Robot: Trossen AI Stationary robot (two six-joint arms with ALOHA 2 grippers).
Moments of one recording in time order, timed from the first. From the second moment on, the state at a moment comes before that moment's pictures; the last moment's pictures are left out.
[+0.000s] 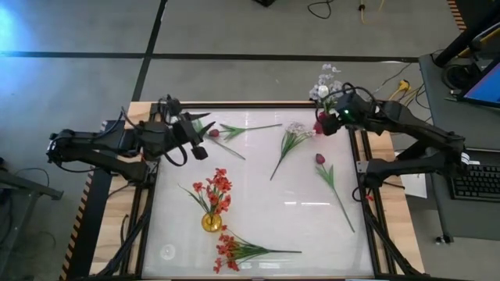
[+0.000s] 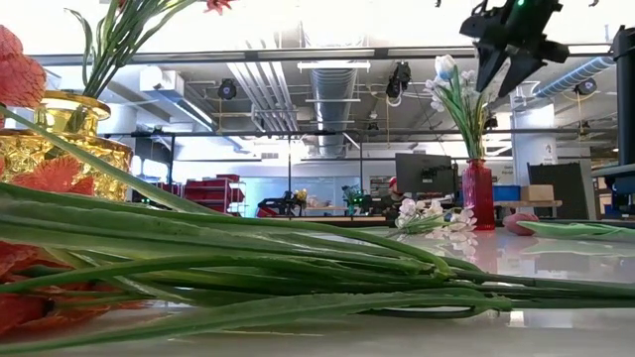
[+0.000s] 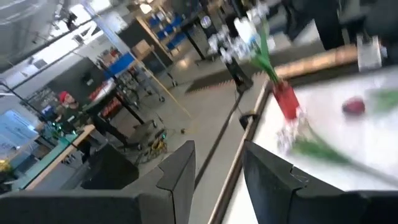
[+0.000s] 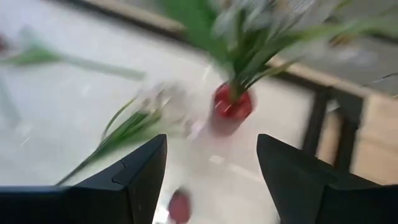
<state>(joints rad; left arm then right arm) -0.07 0.96 1.01 -0.22 -0.72 0.44 -0.46 1.02 1.17 -1.16 0.37 0.59</state>
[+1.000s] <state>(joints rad) -0.07 0.98 1.00 -0.26 -0.72 0.28 -0.46 1.02 1.00 -1.21 0.13 0.63</state>
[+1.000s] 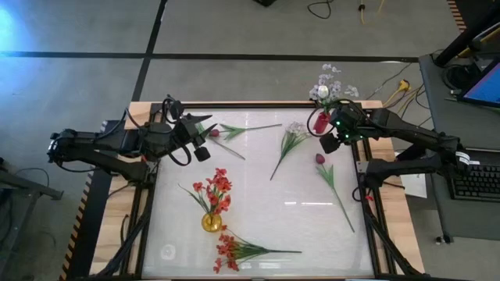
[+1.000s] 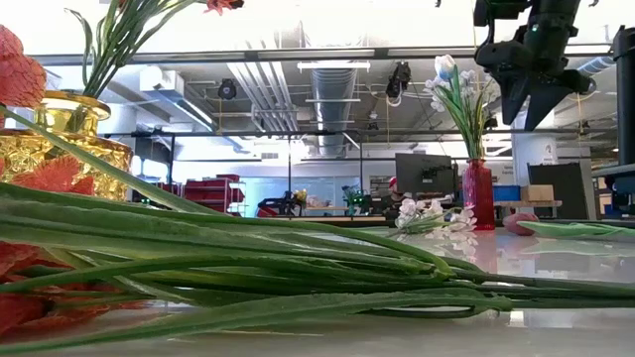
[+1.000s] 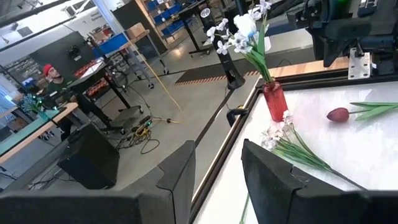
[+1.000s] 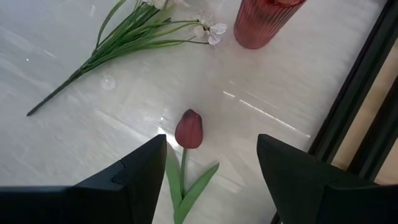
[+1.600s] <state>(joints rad) -0.07 0.98 1.00 -0.26 -0.72 0.28 -0.46 1.02 1.00 -1.19 0.13 0.63</state>
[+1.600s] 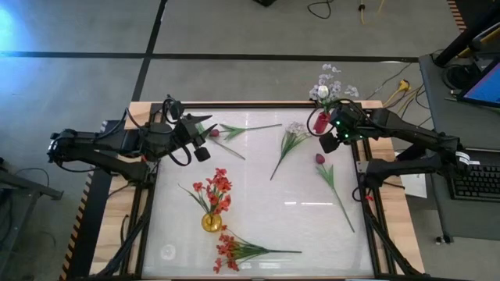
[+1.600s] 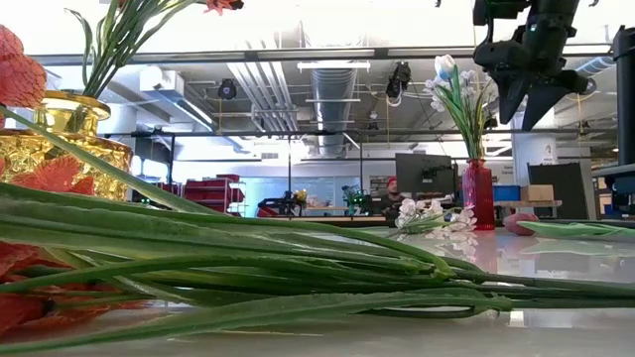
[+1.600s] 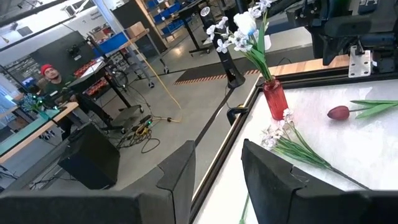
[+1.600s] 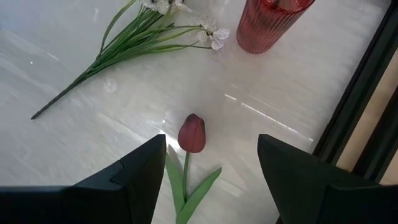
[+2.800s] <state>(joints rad) -0.07 0.98 1.00 -0.26 -0.72 0.31 -0.46 1.02 0.93 -1.11 0.16 0.64</state>
